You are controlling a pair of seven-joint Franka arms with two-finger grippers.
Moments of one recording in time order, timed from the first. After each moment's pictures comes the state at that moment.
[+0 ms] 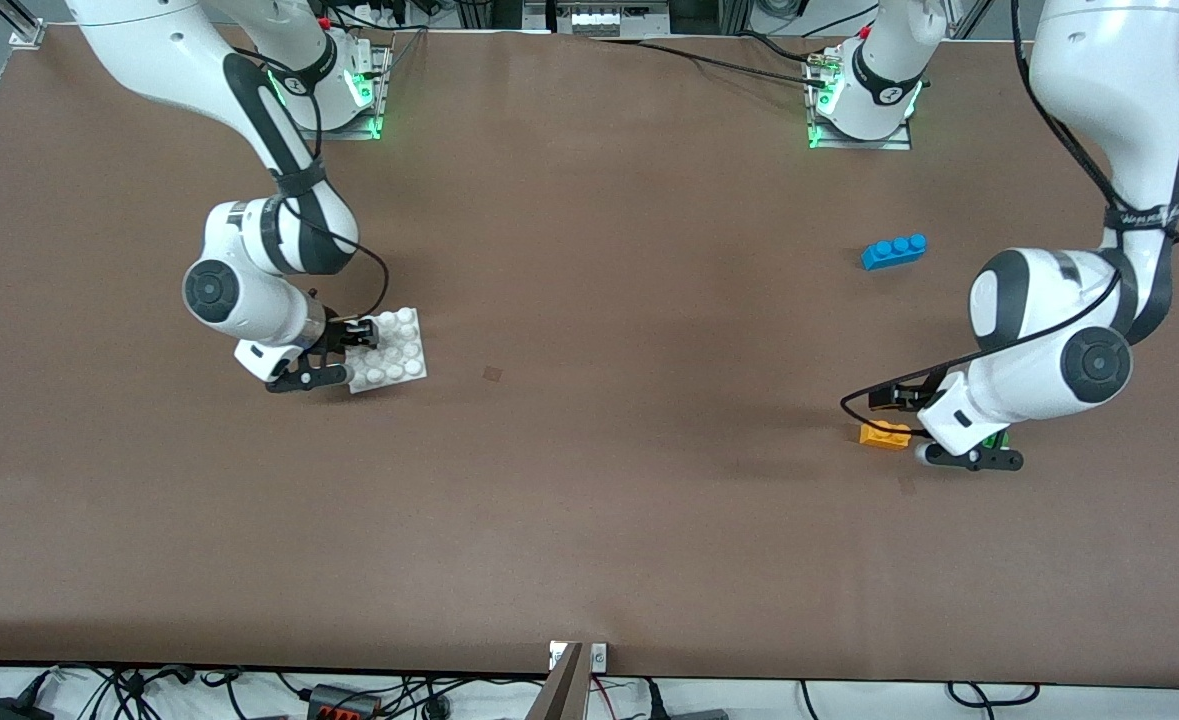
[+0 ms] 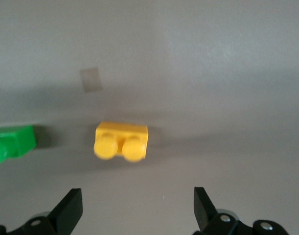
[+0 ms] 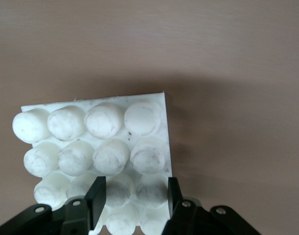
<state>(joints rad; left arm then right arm) -0.08 0.54 0.01 -1.68 -0.10 2.10 0.03 0.29 0.44 -0.03 -2.12 0.21 2.43 -0.09</state>
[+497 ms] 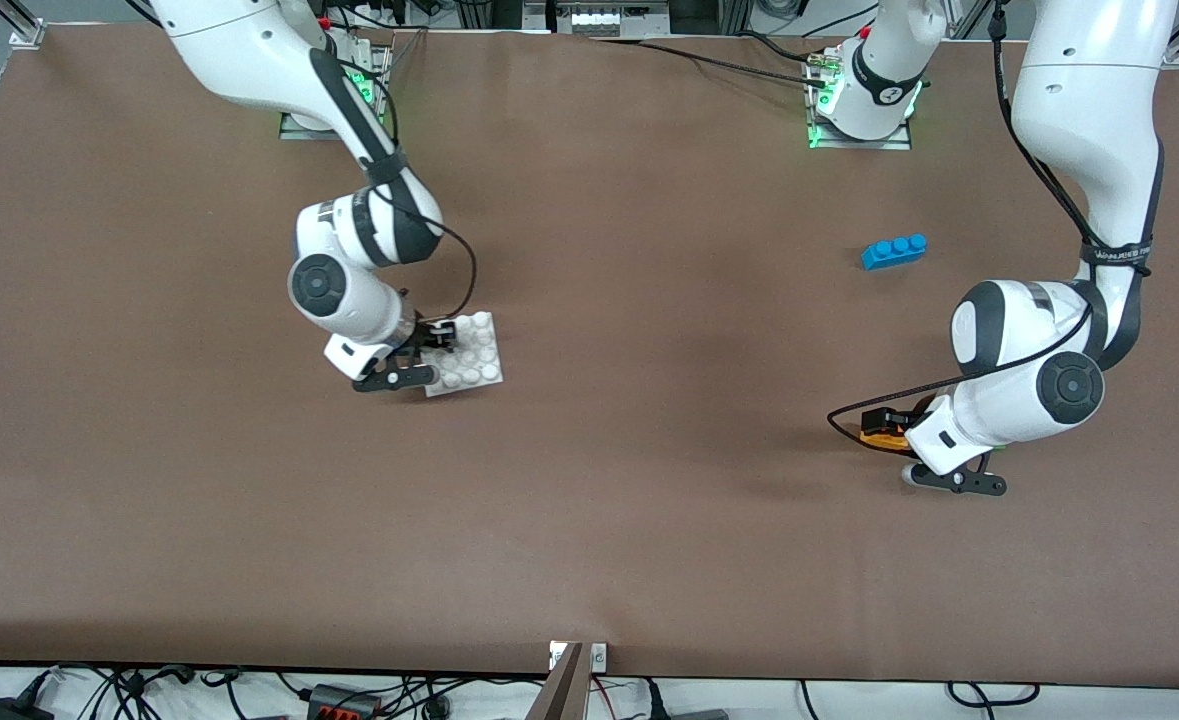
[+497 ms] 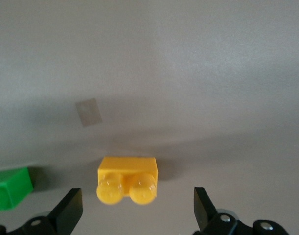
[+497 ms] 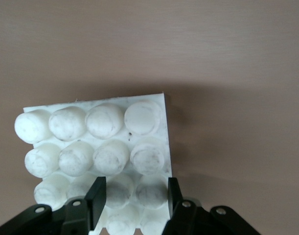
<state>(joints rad) -0.07 0.62 0.01 -1.65 -0.10 2.22 0.14 0.50 0.53 -0.04 -1.99 0.26 2.46 0.16</state>
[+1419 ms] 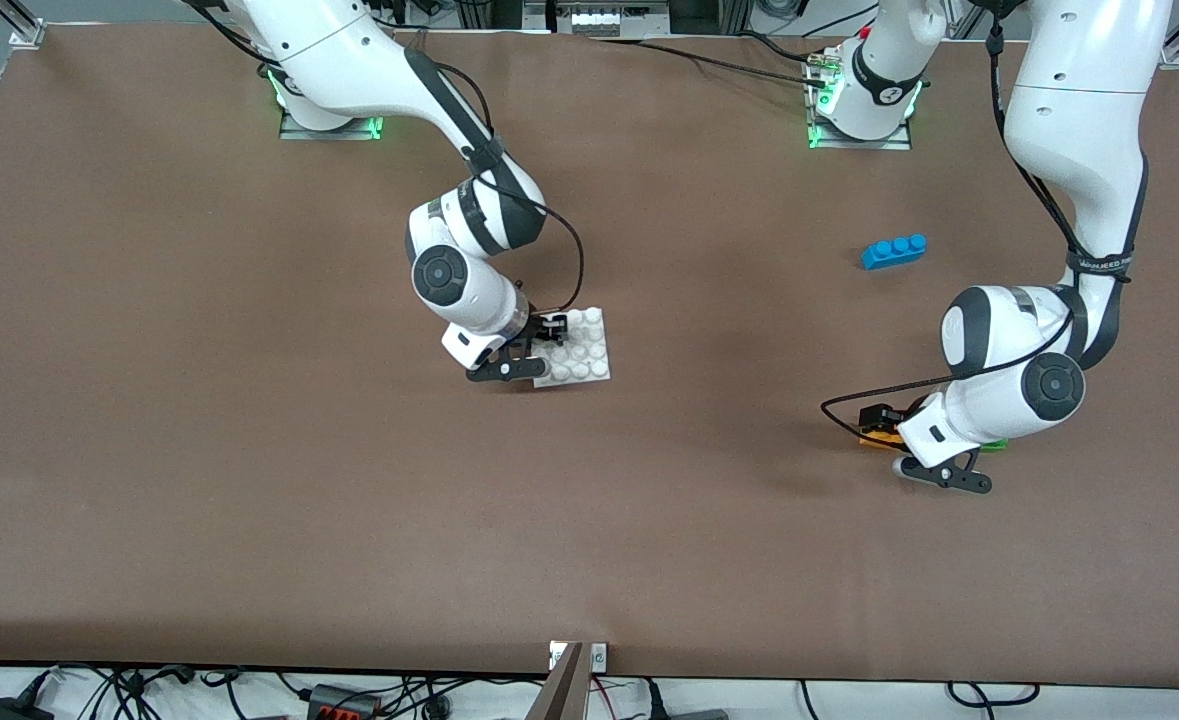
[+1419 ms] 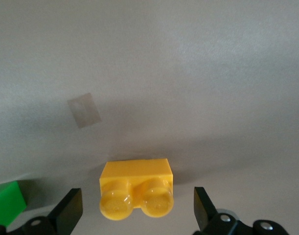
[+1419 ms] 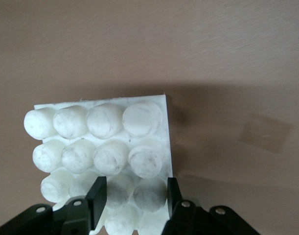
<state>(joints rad) -0.06 0.64 0.02 -1.72 -0.10 2.29 0.22 0.64 0.68 0.04 -1.76 0.42 2.48 0.30</state>
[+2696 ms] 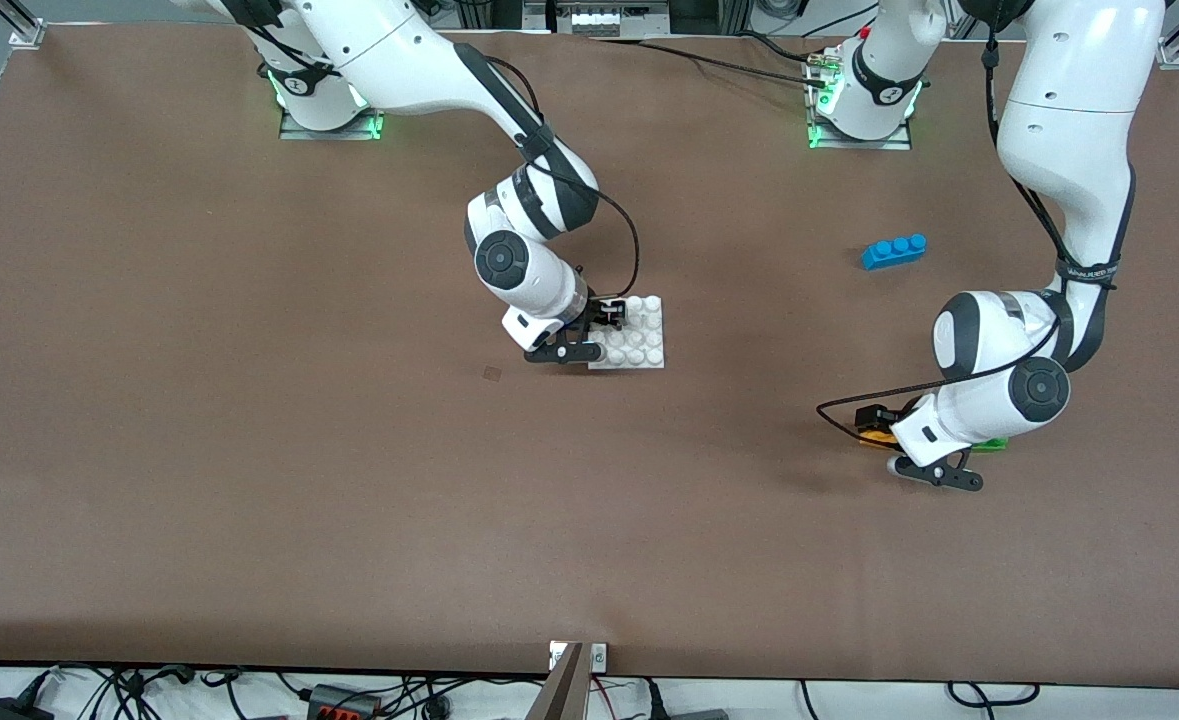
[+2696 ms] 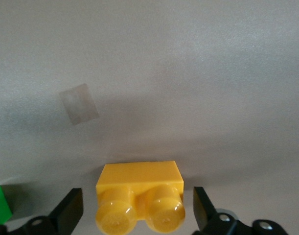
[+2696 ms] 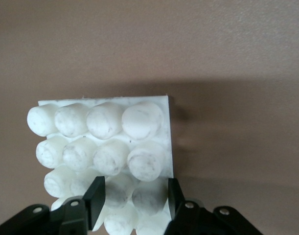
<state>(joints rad) -0.06 0.67 0.02 -1.73 -0.10 2.34 0.22 0.74 0.77 0.06 -1.64 0.49 2.50 0.42</state>
